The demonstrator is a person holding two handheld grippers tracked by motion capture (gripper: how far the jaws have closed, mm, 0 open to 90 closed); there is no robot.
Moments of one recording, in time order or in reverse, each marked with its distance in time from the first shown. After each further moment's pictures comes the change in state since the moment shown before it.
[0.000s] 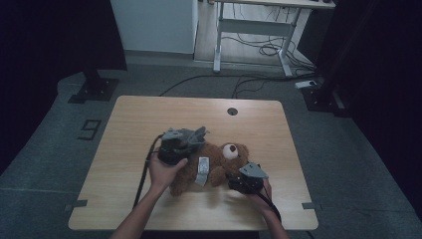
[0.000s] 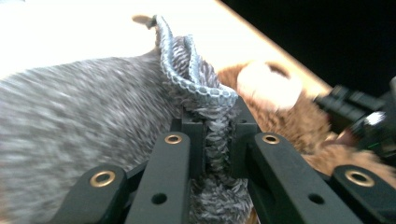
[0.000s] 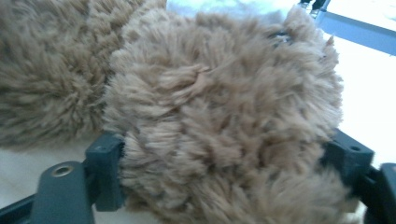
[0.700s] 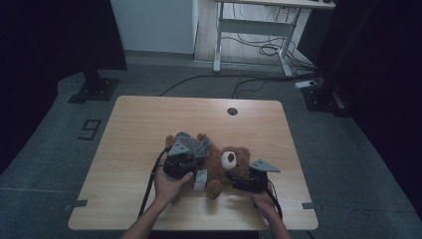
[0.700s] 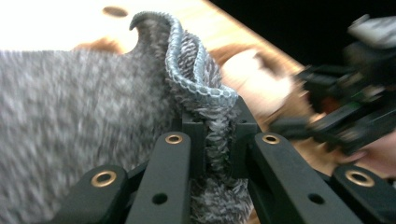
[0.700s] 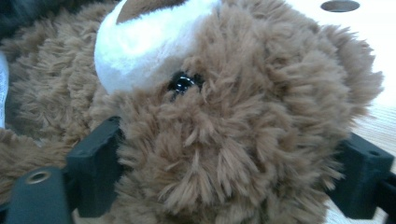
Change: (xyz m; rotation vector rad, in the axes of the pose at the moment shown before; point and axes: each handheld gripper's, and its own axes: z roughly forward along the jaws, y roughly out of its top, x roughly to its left) left arm -0.027 -0.021 -0.009 -0.071 -0.073 0.050; right arm -0.016 0.002 -0.005 0.024 0.142 0.261
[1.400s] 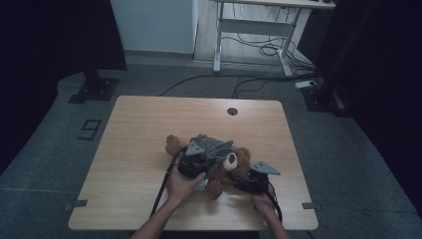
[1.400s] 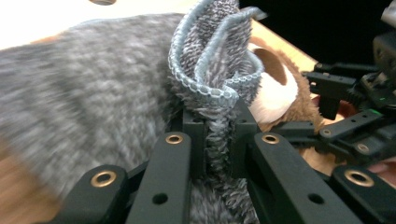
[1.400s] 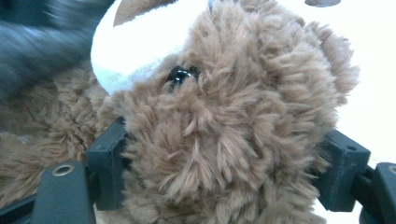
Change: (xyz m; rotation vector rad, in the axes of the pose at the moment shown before) left arm 0.004 -0.008 0.020 0.034 0.042 -0.014; right arm 0.000 -0.006 -0.002 0.005 -0.045 0.003
